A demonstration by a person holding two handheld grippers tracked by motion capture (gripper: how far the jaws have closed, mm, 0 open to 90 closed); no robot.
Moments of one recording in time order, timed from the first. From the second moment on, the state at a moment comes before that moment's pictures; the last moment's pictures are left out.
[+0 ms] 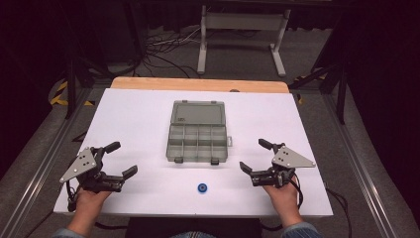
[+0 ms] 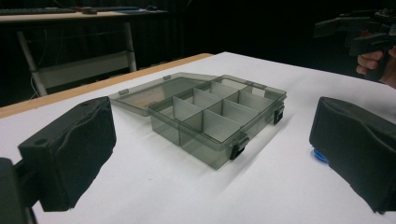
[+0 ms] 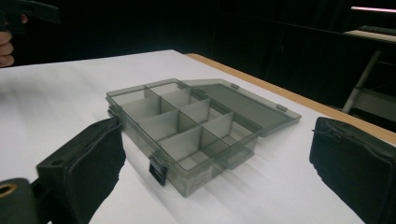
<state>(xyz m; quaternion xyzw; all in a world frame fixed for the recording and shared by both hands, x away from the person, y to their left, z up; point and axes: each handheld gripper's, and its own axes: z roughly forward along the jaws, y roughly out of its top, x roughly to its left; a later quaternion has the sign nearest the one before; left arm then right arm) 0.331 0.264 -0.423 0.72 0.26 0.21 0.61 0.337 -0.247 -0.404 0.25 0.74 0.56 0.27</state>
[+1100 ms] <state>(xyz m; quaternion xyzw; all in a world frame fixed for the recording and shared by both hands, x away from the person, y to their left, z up) 0.333 0.267 -0.422 0.72 0.26 0.21 0.61 0.346 -0.180 -0.394 0.20 0.79 0.55 0.18</state>
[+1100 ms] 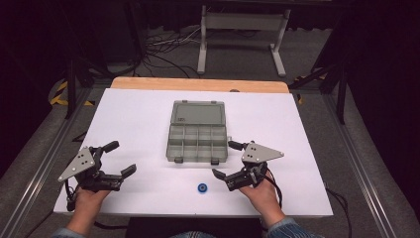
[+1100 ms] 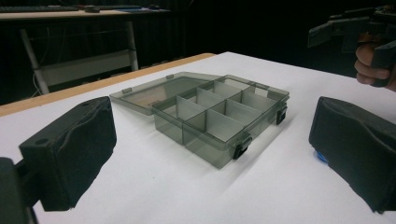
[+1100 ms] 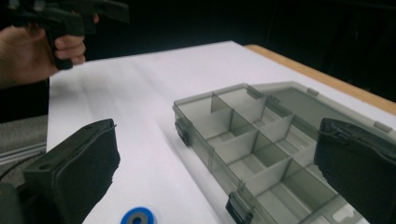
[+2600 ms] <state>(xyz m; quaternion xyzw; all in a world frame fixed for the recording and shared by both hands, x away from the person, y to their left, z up) 0.333 0.269 -0.421 0.72 0.26 0.21 0.61 0.358 -0.128 -0.381 0.16 0.93 0.31 0.08</state>
